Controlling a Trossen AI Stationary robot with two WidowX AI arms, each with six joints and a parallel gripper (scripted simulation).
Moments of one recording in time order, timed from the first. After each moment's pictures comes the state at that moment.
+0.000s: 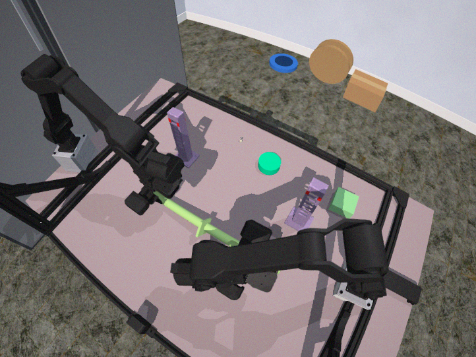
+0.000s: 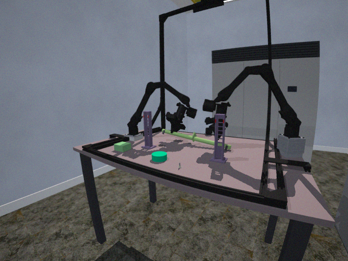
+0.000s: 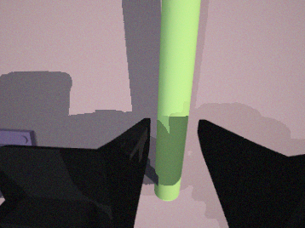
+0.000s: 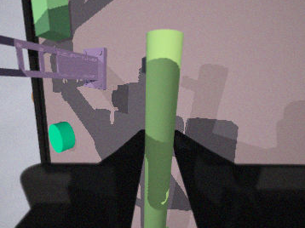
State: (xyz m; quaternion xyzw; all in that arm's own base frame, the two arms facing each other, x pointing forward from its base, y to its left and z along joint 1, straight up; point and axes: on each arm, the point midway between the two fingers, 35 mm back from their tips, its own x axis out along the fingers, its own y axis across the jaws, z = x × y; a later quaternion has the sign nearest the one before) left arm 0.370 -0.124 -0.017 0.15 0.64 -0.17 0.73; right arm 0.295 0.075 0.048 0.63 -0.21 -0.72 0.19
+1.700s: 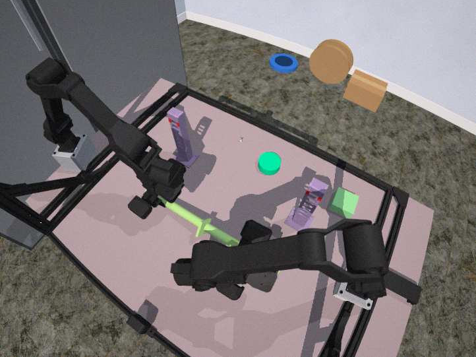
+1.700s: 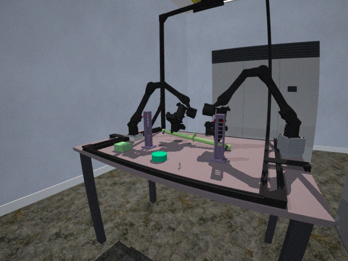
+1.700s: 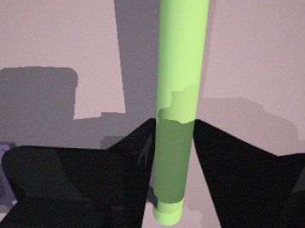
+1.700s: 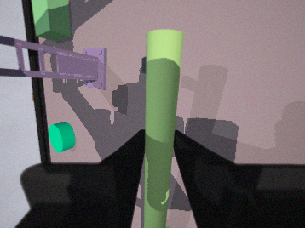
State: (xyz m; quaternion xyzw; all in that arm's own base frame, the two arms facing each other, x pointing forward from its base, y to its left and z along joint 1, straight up) left arm 0.371 -0.125 -0.040 0.15 0.64 -0.17 0.73; right arm 0.295 0.075 0.048 0.63 -0.21 -0.72 0.19
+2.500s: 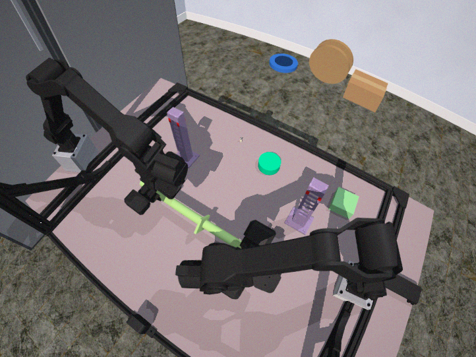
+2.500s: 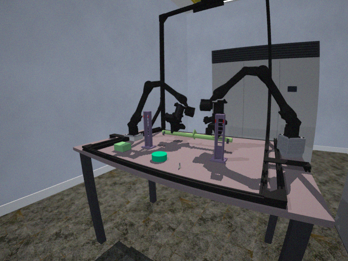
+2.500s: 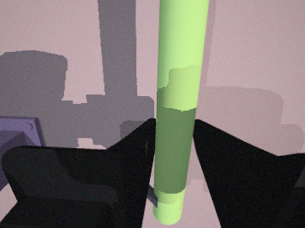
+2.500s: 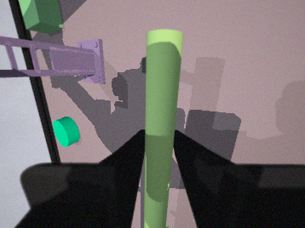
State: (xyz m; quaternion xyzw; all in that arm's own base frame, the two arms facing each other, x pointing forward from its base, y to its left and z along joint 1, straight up) left arm 0.370 -0.124 -0.007 0.16 0.69 -0.16 0.69; right arm 0.295 0.073 0.048 0.67 -0.22 -0.68 0.18
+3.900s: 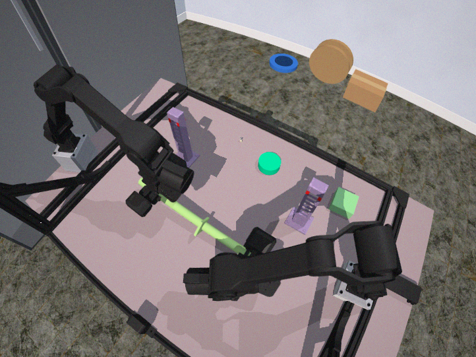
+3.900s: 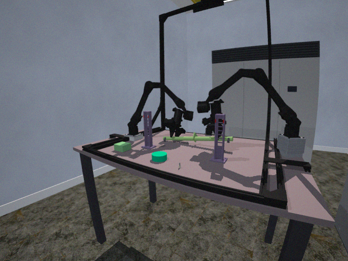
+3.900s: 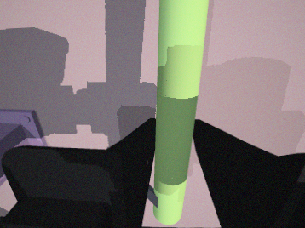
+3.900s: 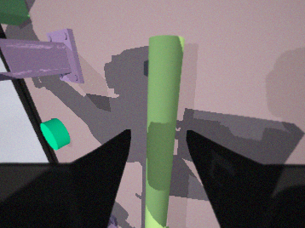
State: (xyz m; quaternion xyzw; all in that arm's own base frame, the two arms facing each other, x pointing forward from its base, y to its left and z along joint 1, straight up) left arm 0.369 -0.126 -0.009 0.17 0.72 -0.16 0.65; right arm 0.295 0.075 0.016 0.71 -0.23 -0.65 0.17
